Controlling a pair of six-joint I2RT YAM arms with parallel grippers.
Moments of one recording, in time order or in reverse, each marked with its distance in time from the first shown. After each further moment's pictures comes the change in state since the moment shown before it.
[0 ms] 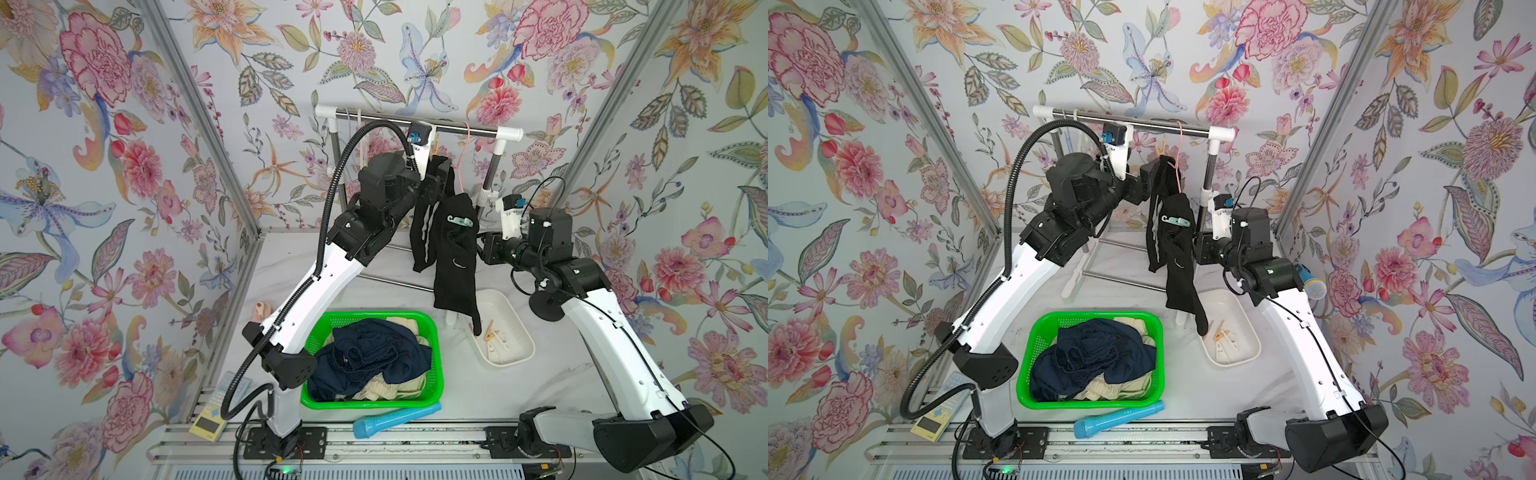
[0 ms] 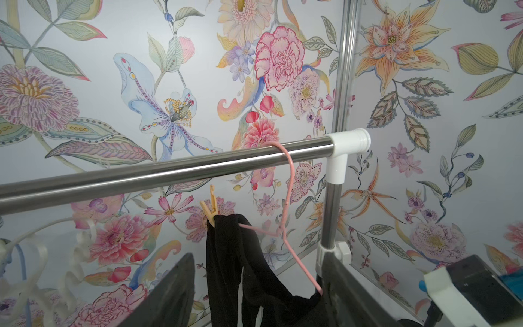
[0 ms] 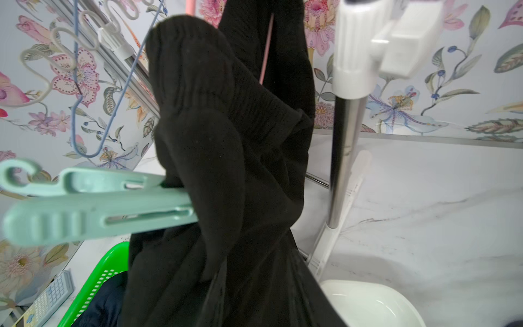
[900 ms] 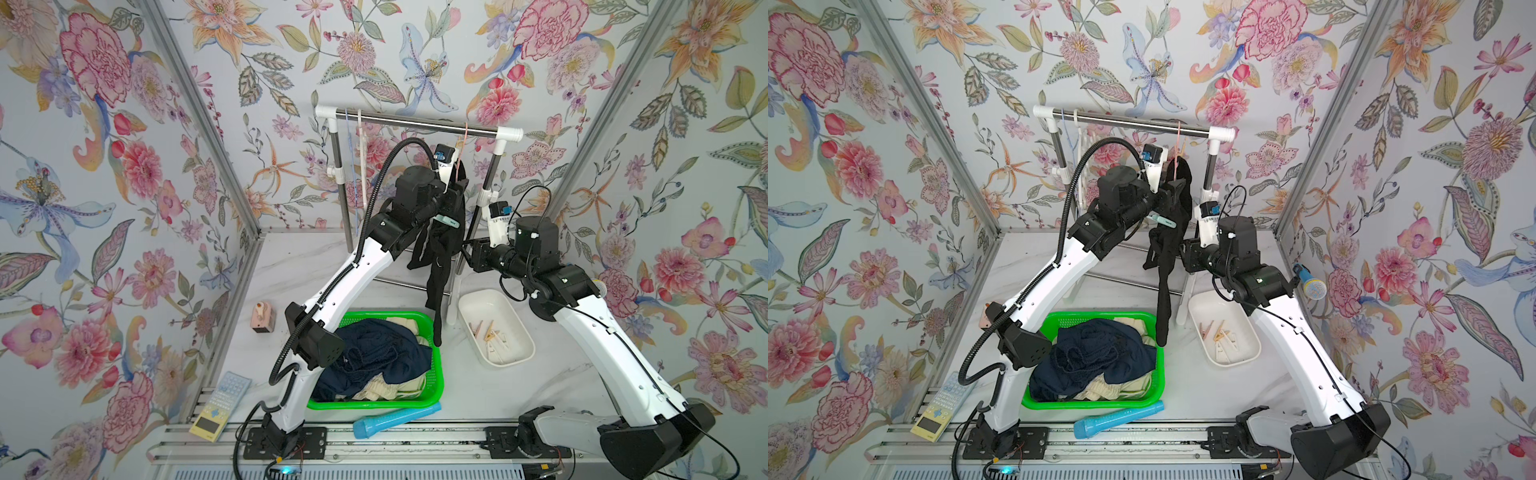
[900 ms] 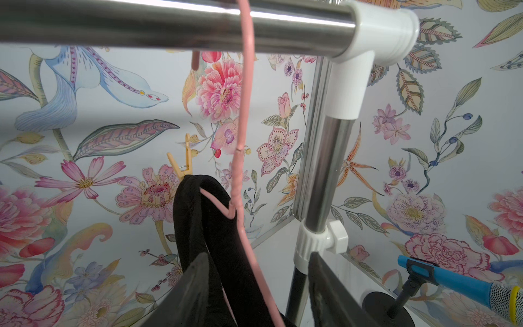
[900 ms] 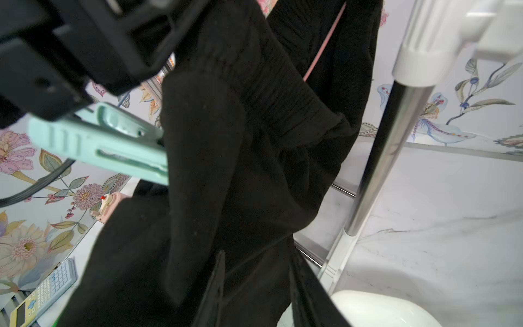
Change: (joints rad) left arm 0.021 0.230 0.089 0.017 0.126 -0.093; right arm 0.086 -0.037 -0.092 0.076 0.049 -0.001
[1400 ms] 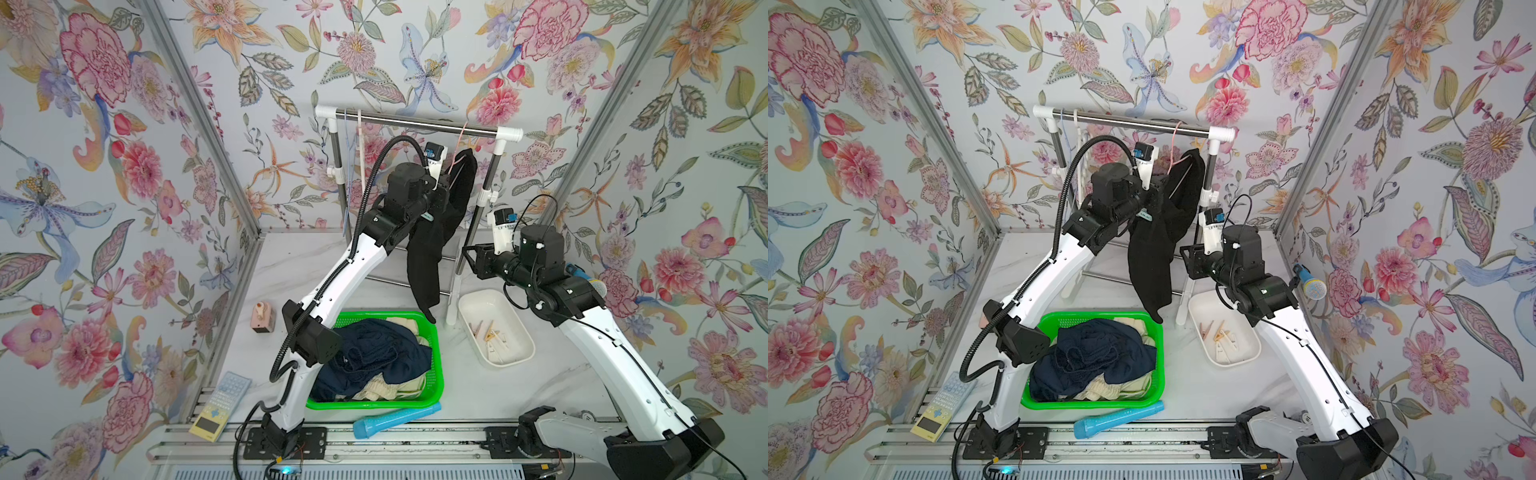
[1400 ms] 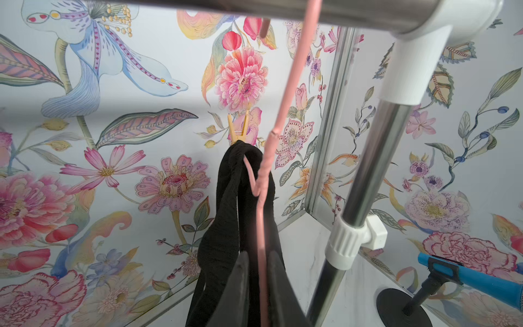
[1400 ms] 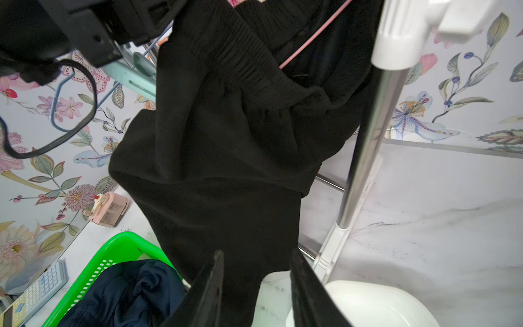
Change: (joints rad) left arm 0.048 0.003 0.002 -0.023 0.015 -0.001; right arm 0.000 -0.074 -0.076 0.028 0.024 -0.003
